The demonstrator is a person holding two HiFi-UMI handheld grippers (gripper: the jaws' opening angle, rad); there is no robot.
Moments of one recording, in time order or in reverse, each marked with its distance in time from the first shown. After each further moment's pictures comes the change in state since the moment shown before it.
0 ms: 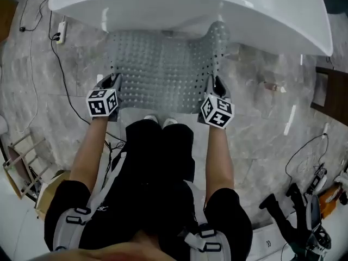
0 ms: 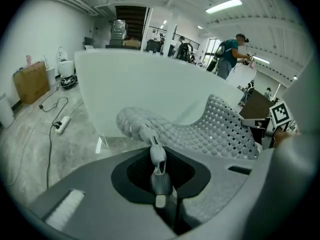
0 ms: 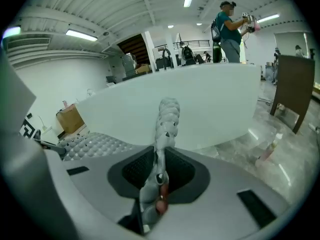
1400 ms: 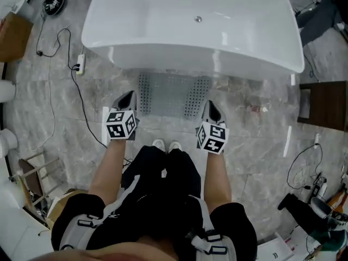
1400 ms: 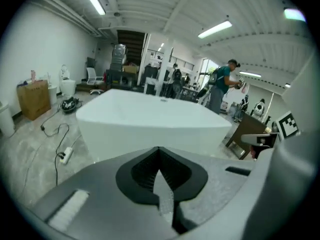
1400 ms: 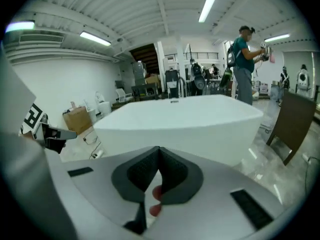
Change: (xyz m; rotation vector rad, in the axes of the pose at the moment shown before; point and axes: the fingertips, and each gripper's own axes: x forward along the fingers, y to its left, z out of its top) left arm -0.164 -0.070 0.170 0.003 -0.217 -0.023; right arm -0.156 0.093 0.158 -0.113 -0.056 -0.004
